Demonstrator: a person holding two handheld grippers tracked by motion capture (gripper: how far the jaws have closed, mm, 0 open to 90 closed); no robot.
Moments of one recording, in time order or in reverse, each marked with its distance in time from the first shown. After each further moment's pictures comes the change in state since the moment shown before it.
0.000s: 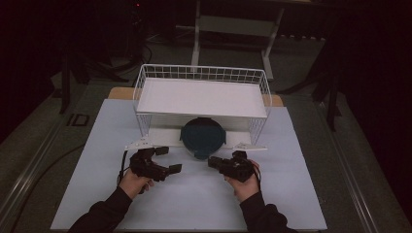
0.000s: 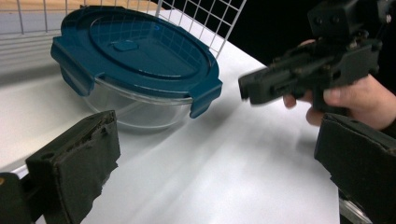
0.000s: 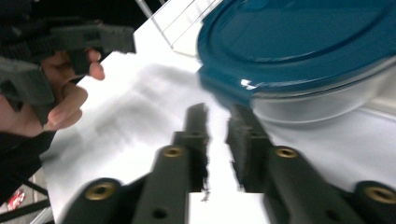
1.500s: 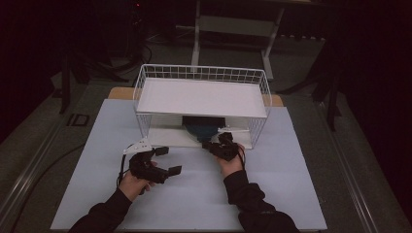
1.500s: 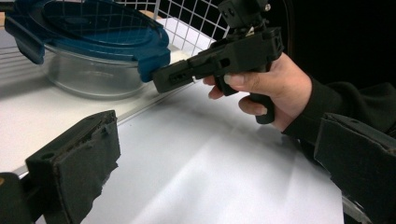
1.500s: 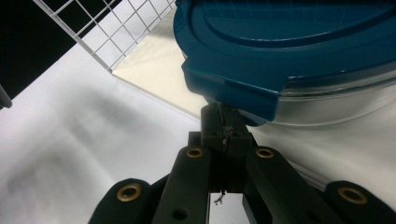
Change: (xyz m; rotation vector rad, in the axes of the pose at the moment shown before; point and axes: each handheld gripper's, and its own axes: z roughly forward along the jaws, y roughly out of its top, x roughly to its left) left arm -0.005 -0.002 -0.001 -0.027 0.004 0.050; right arm -0.037 0.035 0.066 0.016 -0.115 0.003
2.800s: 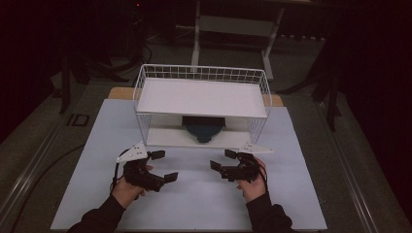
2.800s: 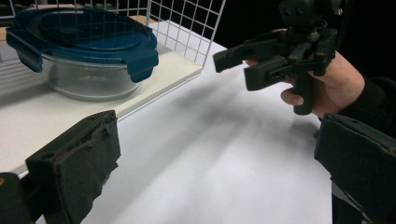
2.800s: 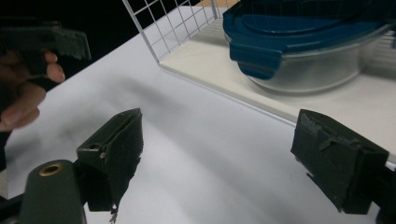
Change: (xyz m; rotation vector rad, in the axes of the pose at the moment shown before) left arm -0.017 -0.003 -0.019 0.003 0.009 0.068; right arm 0.012 -0.041 -0.083 -0.118 0.069 -0.125
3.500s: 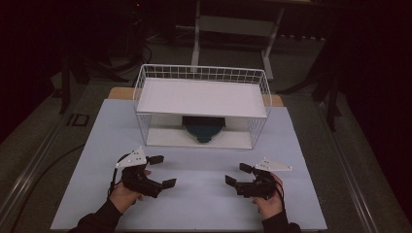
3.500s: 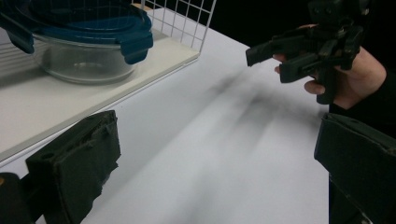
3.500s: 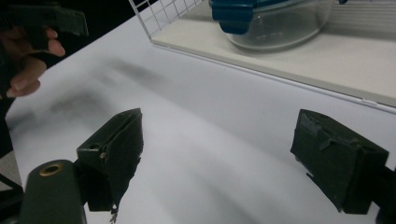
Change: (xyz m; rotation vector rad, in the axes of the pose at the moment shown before) left arm -0.004 -0.011 -0.003 0.032 -0.006 0.017; right arm -0.002 -0.035 -0.046 0.006 -0.041 0.011
